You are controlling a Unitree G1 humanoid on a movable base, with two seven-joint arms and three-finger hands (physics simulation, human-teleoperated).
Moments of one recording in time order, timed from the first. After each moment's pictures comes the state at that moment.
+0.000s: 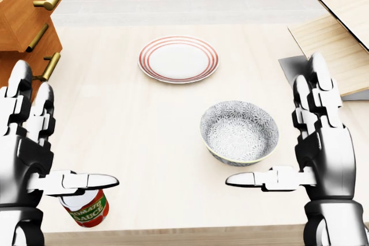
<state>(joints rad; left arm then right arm) 0.00 0.04 0.11 -0.43 -0.11 0.09 -0.05 0.01 -0.05 -0.09 -0.46 0.02 0.09 0.04</state>
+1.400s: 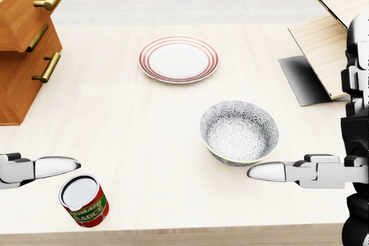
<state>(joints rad) -0.07 0.09 0.21 -0.72 -0.16 0.09 -0.01 -0.04 -0.08 -0.19 -0.74 0.00 0.09 0.10</state>
